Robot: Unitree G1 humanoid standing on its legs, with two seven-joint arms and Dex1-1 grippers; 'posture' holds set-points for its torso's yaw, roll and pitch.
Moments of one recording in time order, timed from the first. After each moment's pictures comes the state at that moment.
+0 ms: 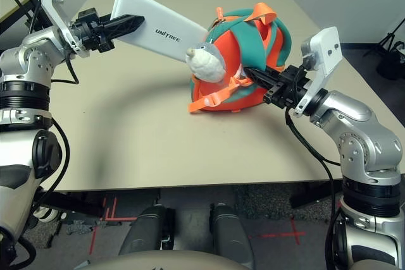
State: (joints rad) left arm -1.10 0.53 0.11 0.64 -0.49 0.52 -1.22; right arm -0.34 -0.62 -0.27 -0.35 0.64 0.70 0.65
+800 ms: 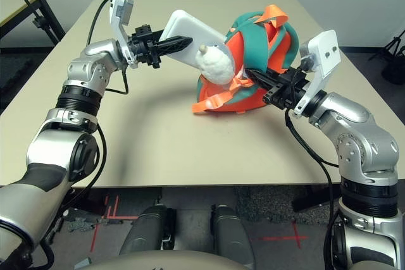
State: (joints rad) left arm -1.11 0.25 0.04 0.80 -0.33 0.22 -1.18; right arm -0.34 -0.61 -0.26 -0.33 0.61 0.70 0.63
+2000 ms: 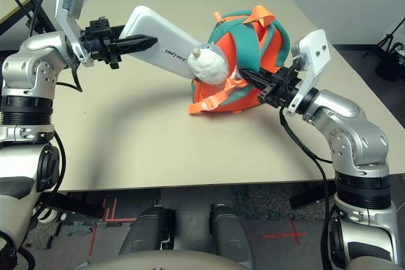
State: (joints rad) left arm -0.94 0.57 0.08 0.25 -0.44 0.59 -1.17; right arm -0.39 -0.60 -0.20 -0.25 0.59 0.64 0.69
